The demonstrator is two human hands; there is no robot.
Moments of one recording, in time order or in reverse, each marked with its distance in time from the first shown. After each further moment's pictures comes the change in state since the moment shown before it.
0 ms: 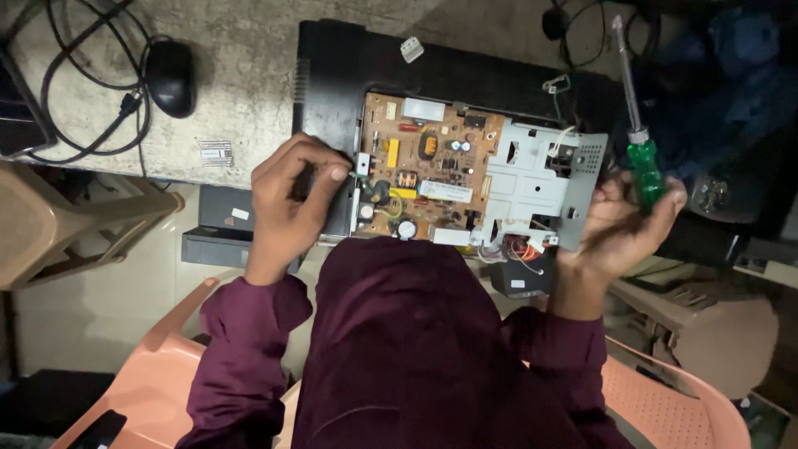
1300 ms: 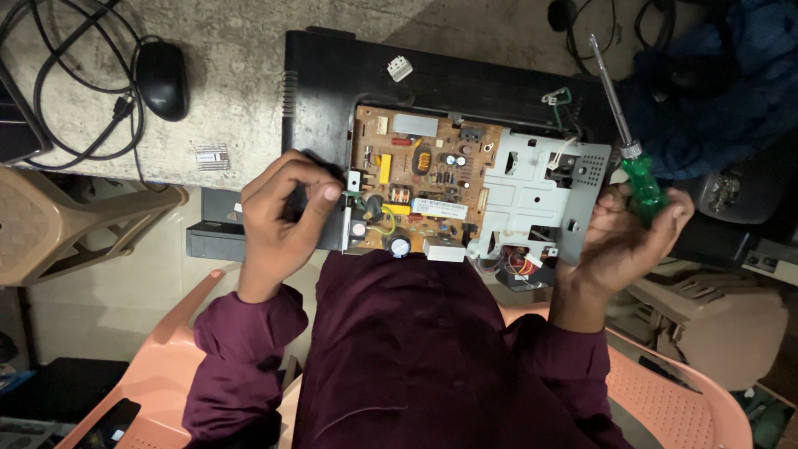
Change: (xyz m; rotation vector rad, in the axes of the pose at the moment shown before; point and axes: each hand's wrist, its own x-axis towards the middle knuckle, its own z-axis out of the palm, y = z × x) left_hand -0.001 -0.003 0.000 -0.024 -0.025 -0.035; right_hand -0.005 -0.003 -0.001 -0.058 -0.048 -0.026
